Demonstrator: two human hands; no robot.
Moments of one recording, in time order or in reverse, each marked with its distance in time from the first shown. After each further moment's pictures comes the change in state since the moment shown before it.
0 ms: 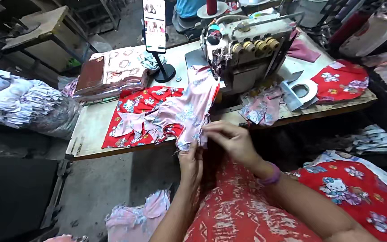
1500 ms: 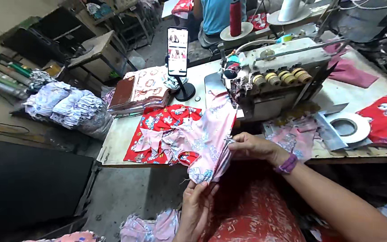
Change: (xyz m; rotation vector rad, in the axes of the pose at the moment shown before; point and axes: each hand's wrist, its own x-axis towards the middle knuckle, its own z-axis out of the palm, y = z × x) left_hand -0.020 0.029 0.000 -0.015 0.086 -0.196; right_hand 0.088 0.079 -0.059 0.564 -0.698 0.671
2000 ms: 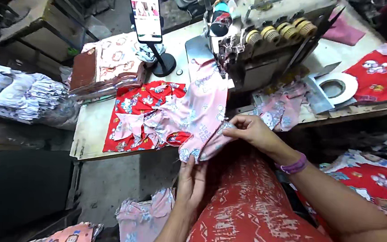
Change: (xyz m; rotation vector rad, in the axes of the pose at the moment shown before) left_hand 0.015 -0.011 -0.009 -0.118 0.025 -0.104; right_hand -0.038 0.009 0.049 -0.240 0.611 -0.107
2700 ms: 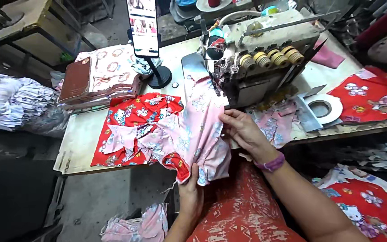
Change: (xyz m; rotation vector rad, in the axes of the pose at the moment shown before) left_hand 0.018 -0.023 0.021 0.257 0.033 0.255; right_hand 0.054 -0.007 0.002 0.503 0.204 0.105
